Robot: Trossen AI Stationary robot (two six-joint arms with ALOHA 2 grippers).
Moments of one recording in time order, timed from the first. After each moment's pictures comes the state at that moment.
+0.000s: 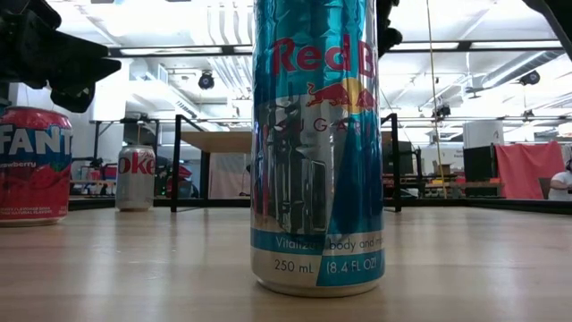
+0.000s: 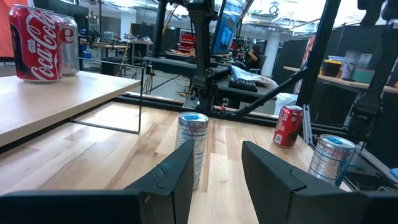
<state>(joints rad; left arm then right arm) -0.66 0.02 0.02 0.07 -0.74 -0.12 -0.62 1.84 2.33 -1.51 0.10 0.14</state>
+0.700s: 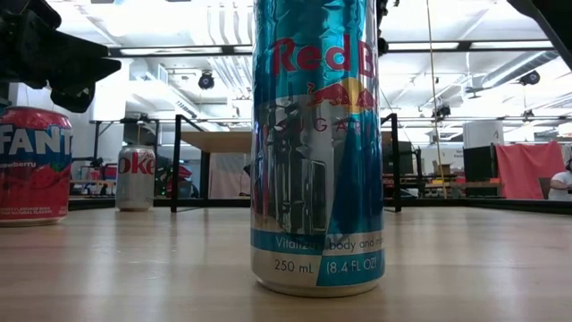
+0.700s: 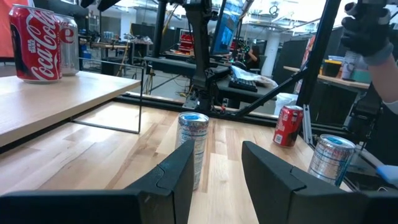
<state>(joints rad) -0.66 0.02 0.02 0.07 -0.74 -0.12 -0.60 1.90 2.33 -1.51 0.07 -0.02</state>
